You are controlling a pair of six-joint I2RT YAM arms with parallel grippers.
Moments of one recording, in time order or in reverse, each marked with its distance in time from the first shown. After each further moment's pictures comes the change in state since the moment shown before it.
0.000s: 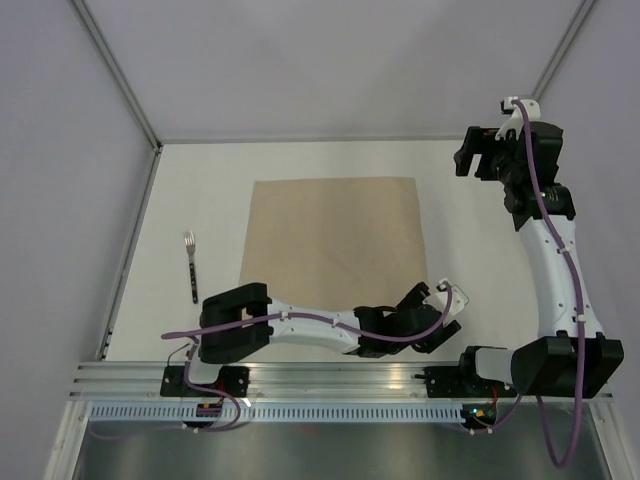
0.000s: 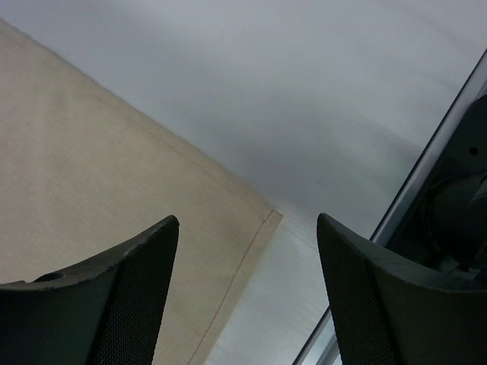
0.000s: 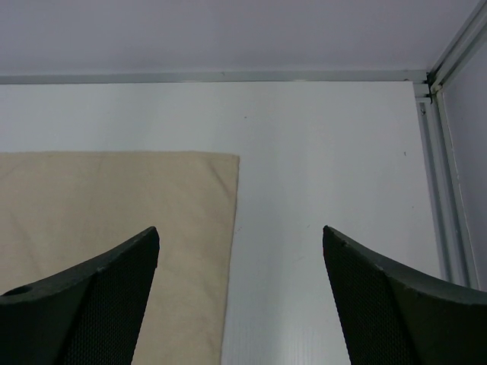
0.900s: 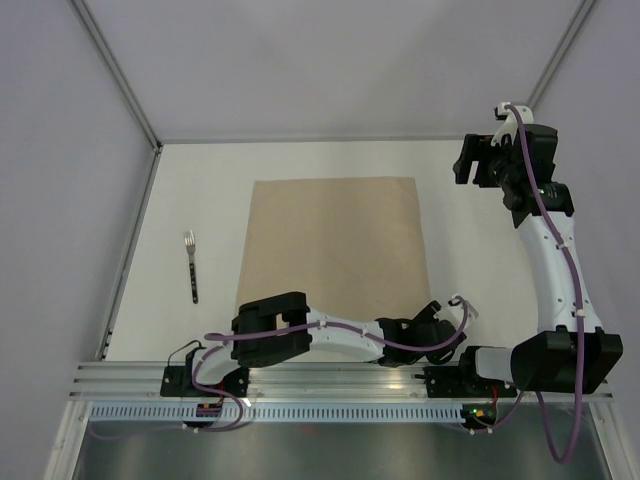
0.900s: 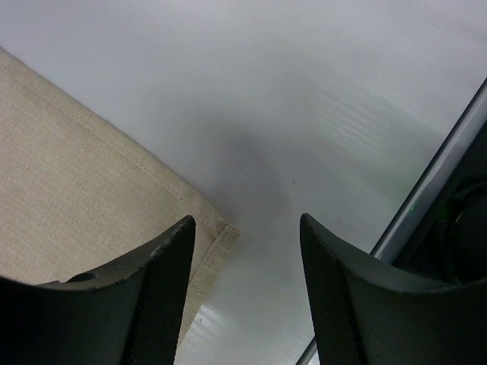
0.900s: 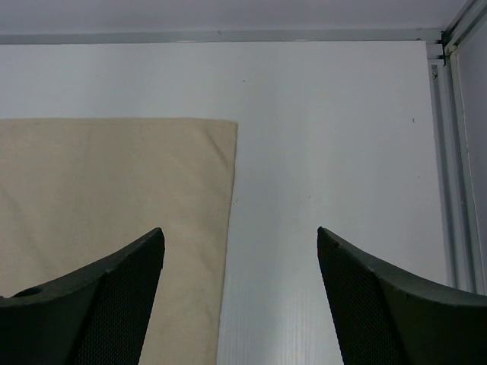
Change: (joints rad) left arm -0.032 0.230 0.142 -0.026 0.009 -0.077; right arm 0.000 0.019 0.011 -0.102 -0.002 -0.018
